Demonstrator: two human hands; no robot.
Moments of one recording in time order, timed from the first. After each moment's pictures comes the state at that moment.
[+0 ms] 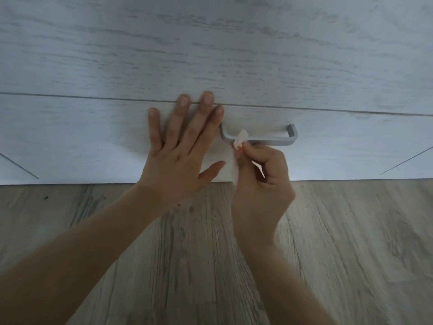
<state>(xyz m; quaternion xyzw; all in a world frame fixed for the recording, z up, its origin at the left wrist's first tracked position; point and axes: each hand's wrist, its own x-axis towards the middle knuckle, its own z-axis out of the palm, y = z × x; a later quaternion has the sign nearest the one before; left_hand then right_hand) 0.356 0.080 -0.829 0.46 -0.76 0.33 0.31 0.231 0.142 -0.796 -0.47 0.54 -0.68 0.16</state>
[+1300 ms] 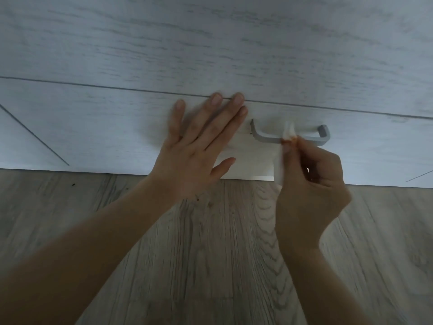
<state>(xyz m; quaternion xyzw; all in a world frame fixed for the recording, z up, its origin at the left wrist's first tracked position) 0.380 0.084 -0.826 0.45 -0.77 0.36 0.27 0.224 0.145 -0.785 -0.44 0.57 -0.69 0.11</state>
